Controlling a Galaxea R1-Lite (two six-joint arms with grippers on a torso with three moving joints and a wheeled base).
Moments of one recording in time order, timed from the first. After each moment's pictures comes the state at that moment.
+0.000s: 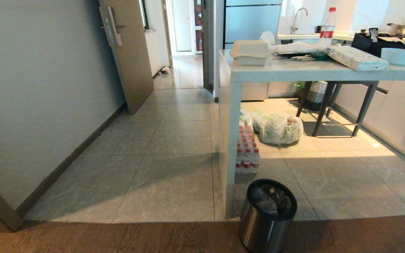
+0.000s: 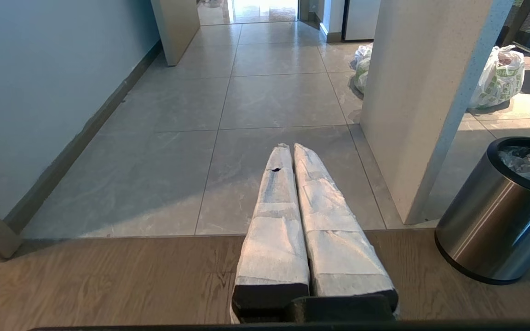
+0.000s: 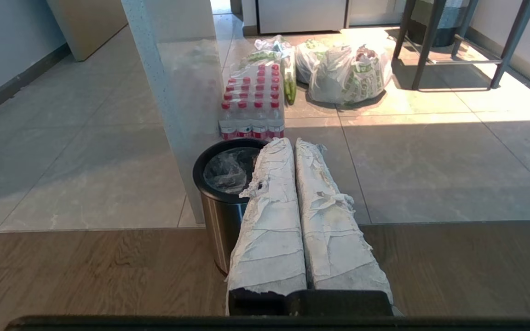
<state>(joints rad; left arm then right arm) 0.00 0.00 0.00 0.01 0.00 0.01 0.00 0.00 0.00 0.00 -0.01 0.01</state>
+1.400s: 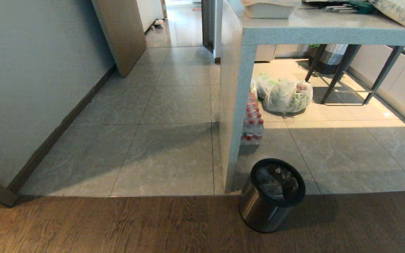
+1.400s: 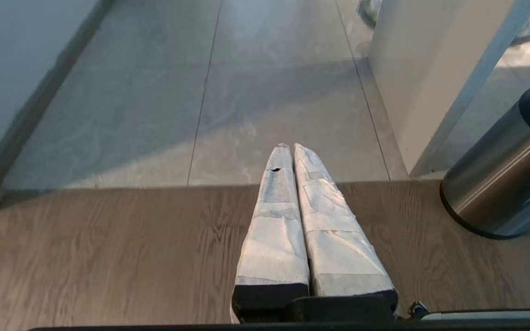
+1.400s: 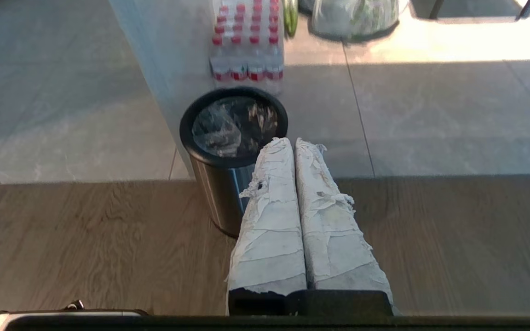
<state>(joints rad) 0.00 0.00 0.00 0.01 0.00 0.00 0.00 0.00 0.00 0.00 -0.01 0.00</state>
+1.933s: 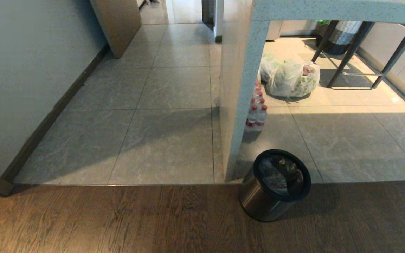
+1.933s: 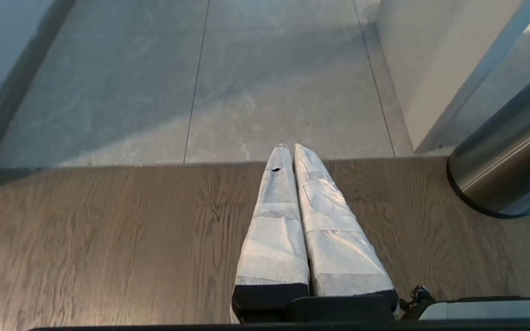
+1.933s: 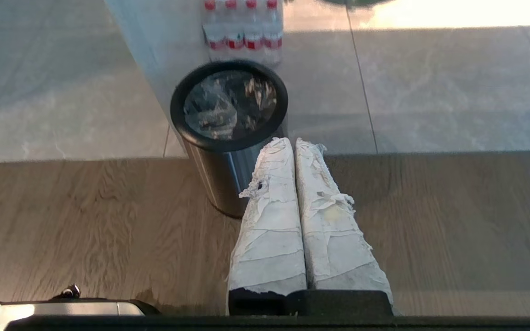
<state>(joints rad) 0.00 0.00 0.00 0.00 0.00 0.01 0.00 0.00 0.00 0.00 -0.01 0.00</state>
